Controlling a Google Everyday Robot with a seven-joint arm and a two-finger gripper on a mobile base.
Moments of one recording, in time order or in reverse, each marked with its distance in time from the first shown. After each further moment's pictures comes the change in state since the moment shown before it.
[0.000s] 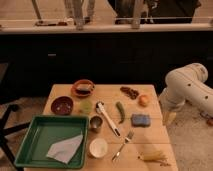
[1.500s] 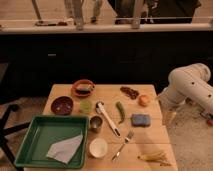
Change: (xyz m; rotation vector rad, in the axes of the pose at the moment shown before) arm -0.011 -0.001 0.004 -0.020 -0.095 -0.136
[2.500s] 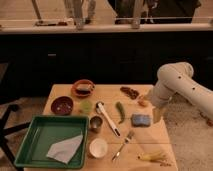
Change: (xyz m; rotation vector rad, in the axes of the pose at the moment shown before) arm -0.050 -0.020 0.026 -0.060 -0.126 -0.294
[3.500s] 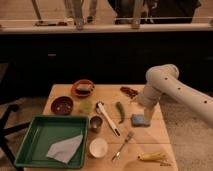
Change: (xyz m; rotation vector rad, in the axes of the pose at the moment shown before) arm -0.037 -0.032 0.040 -0.012 -0.026 -0.188
